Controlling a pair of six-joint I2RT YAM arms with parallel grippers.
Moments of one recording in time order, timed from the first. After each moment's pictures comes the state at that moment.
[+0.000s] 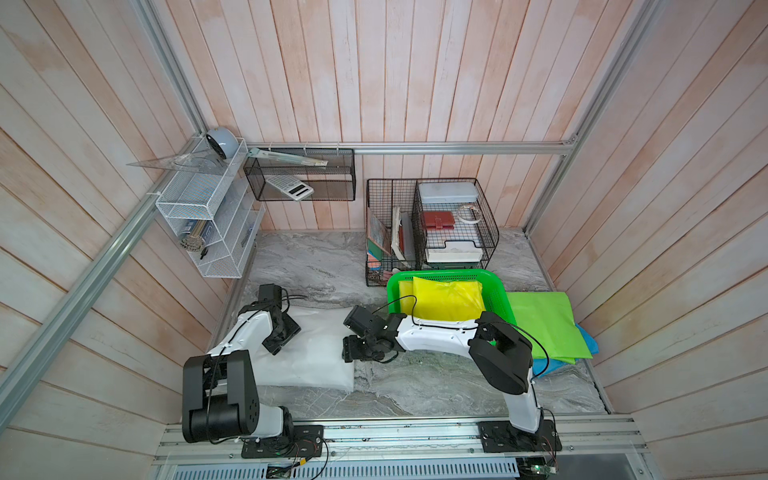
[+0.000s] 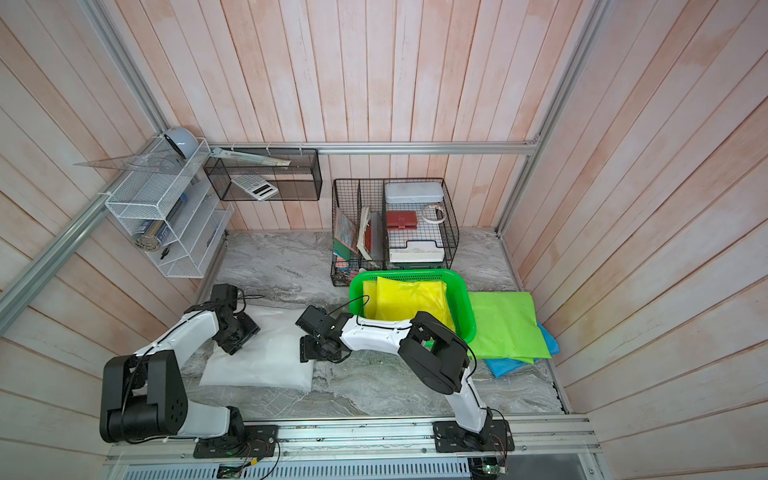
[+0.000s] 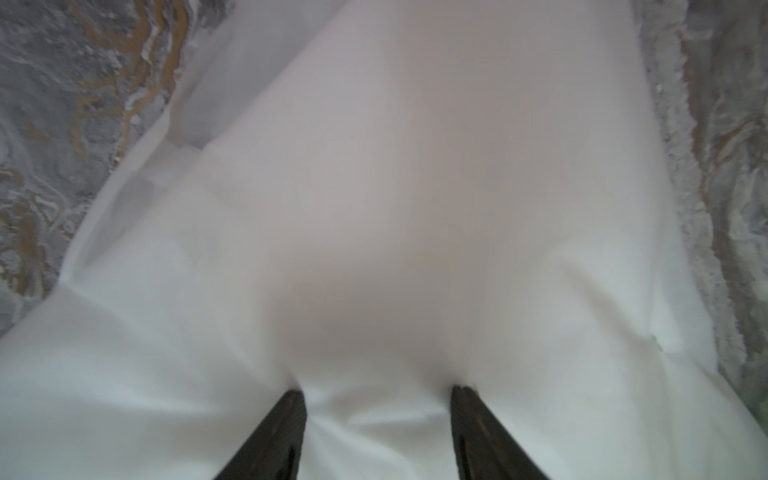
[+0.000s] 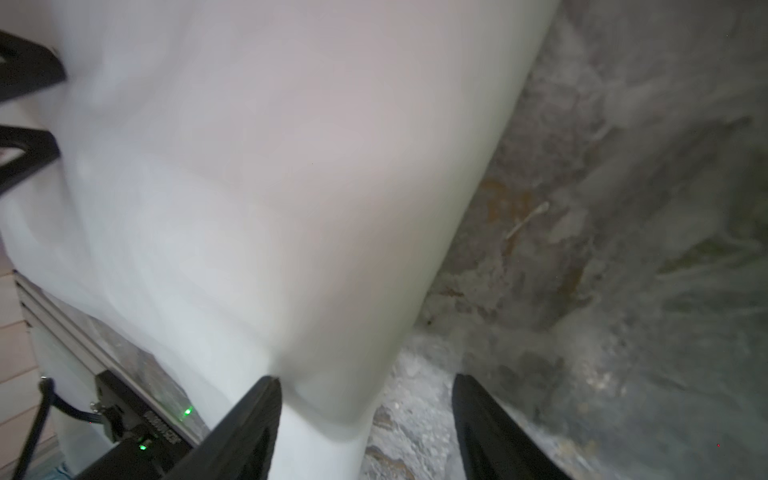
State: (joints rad) left arm 0.13 1.43 0.79 -0.69 -0.01 -0.68; right arm 1.11 2.04 1.43 -0.44 -0.15 0.95
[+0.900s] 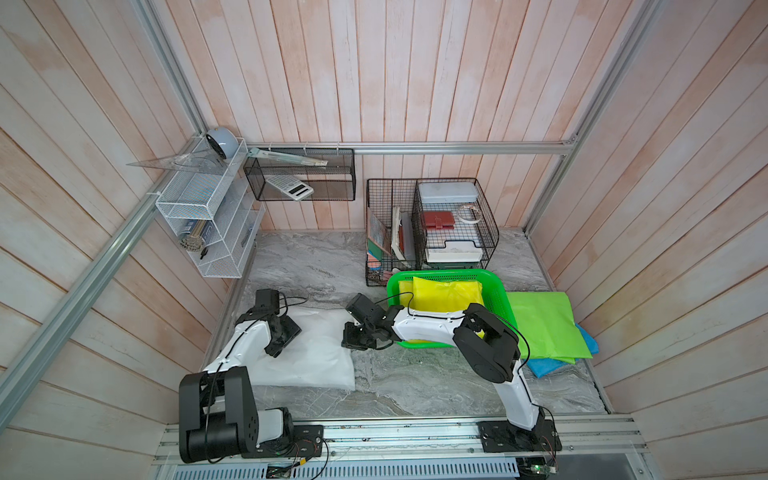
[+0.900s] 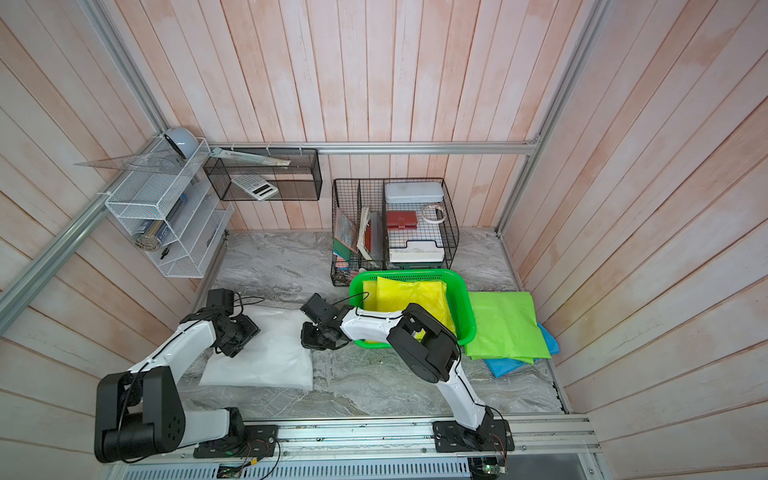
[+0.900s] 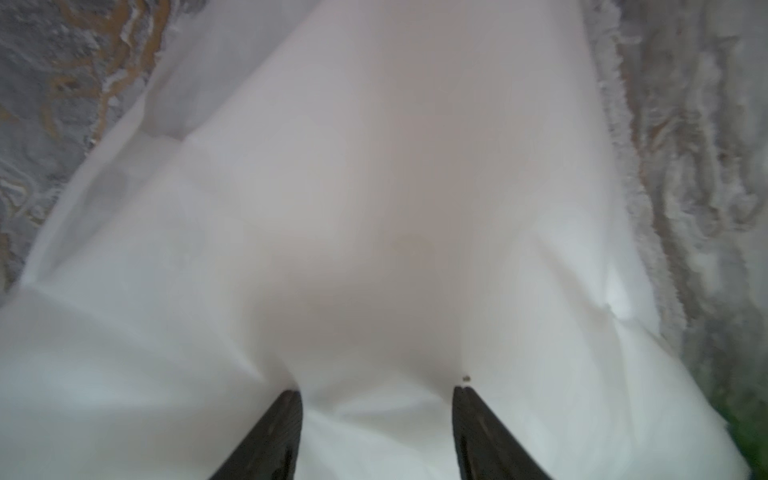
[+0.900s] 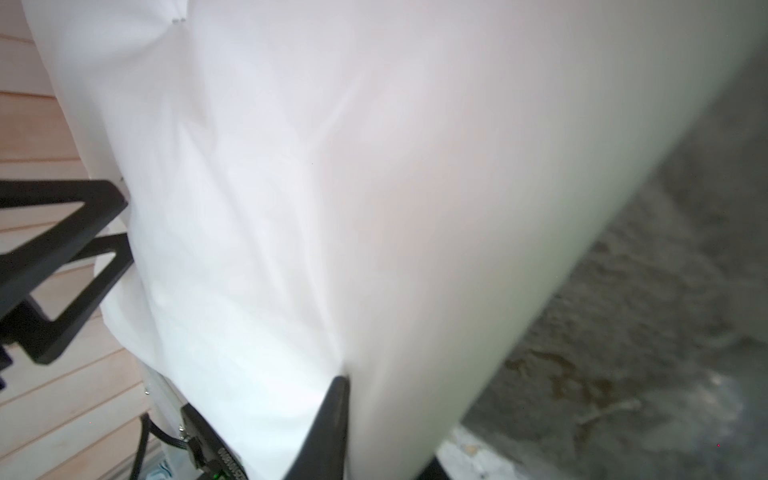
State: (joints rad) left arm 0.14 1.29 0.71 -0.63 0.07 -0.68; right arm 1.04 2.14 1.47 -0.29 -0.27 1.00
